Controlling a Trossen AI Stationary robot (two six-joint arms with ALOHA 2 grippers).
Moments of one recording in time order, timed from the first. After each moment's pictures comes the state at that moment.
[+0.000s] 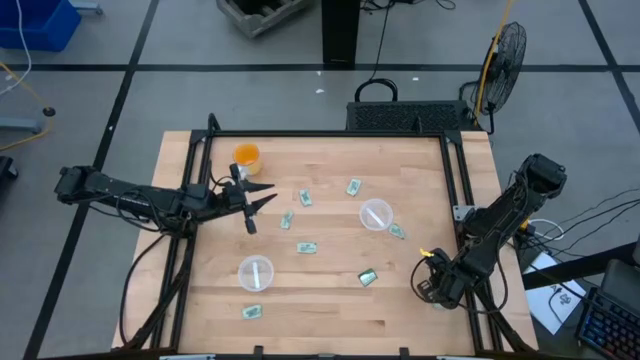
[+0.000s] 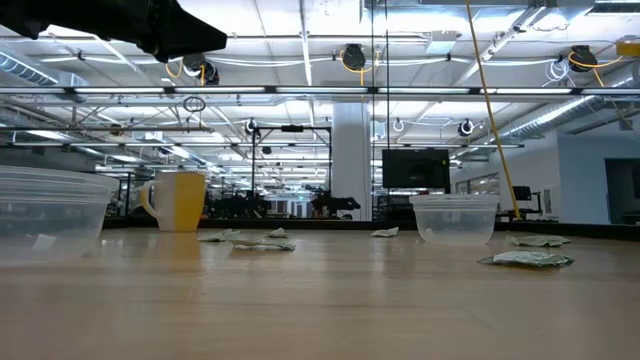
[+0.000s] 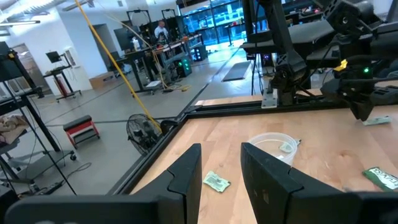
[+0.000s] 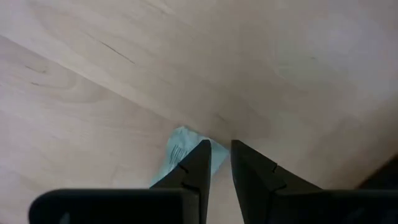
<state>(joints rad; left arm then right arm) -0.14 0.83 0.42 0.37 -0.45 0.20 0.93 1.32 0.57 -0.66 -0.08 2.04</state>
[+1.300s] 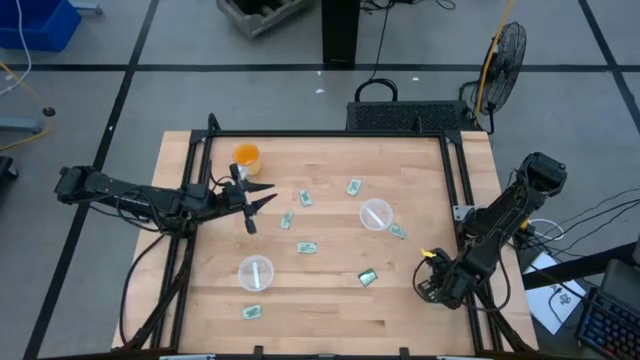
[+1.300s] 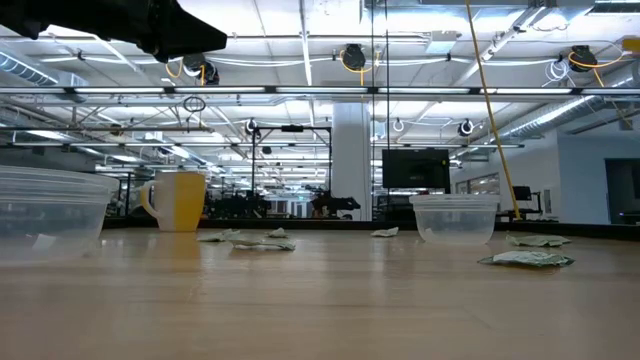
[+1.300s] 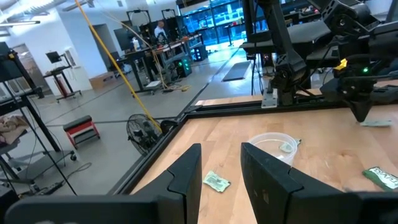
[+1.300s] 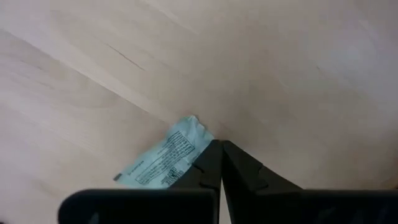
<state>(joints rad) -0.14 0.83 0.42 0.37 -0.45 0.20 0.93 1.30 0.54 -0.64 0.08 1.97</state>
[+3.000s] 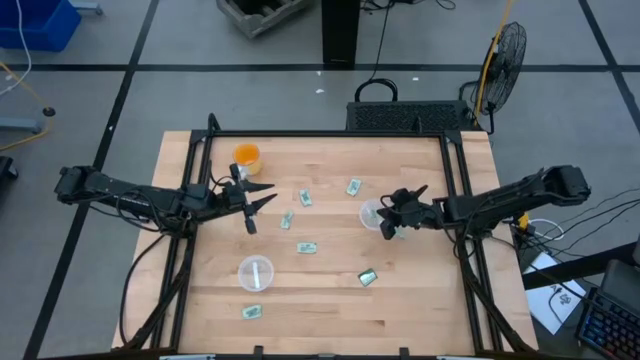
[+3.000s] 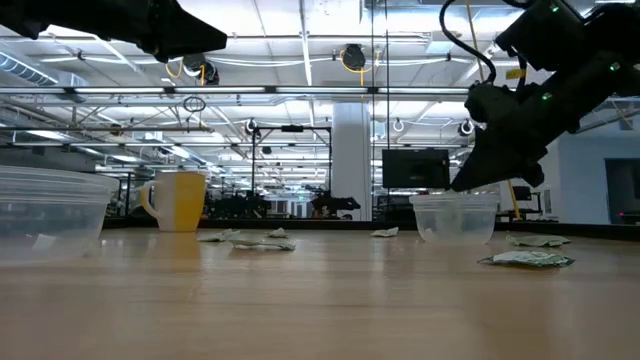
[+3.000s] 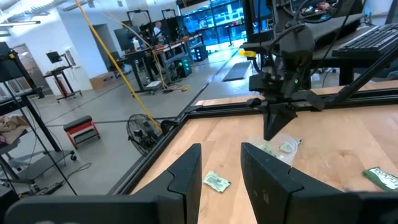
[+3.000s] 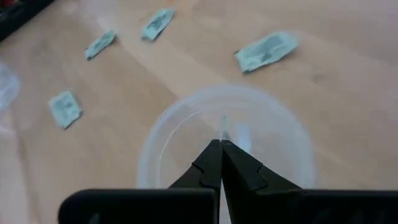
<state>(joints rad) -0.14 0.83 0.42 0.37 -0.45 0.20 0.09 1.12 0.34 0.05 0.38 0.77</state>
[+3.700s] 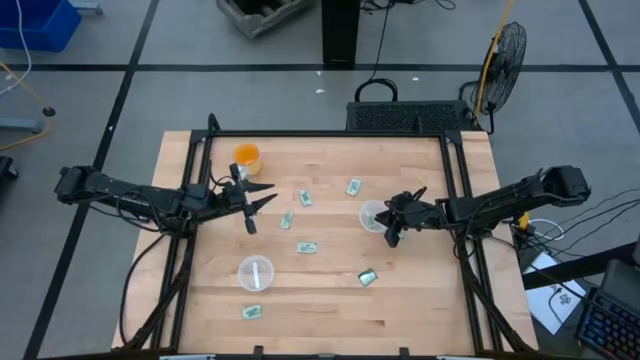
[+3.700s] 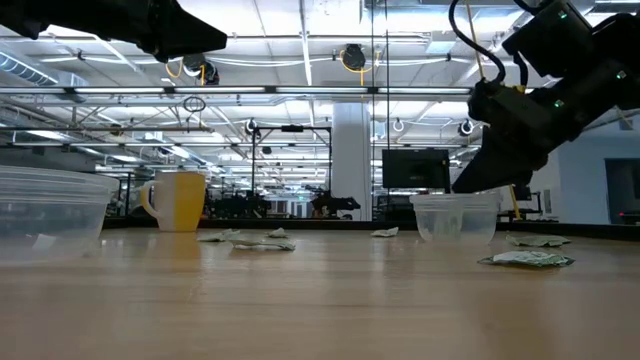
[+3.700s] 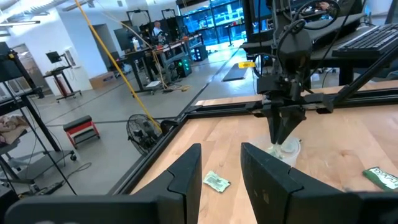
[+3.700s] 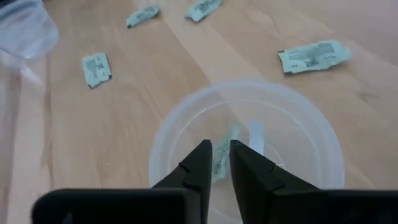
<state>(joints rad) -0.14 0.83 0.42 0.37 -0.45 0.20 0.08 1.12 0.27 0.18 0.28 0.52</state>
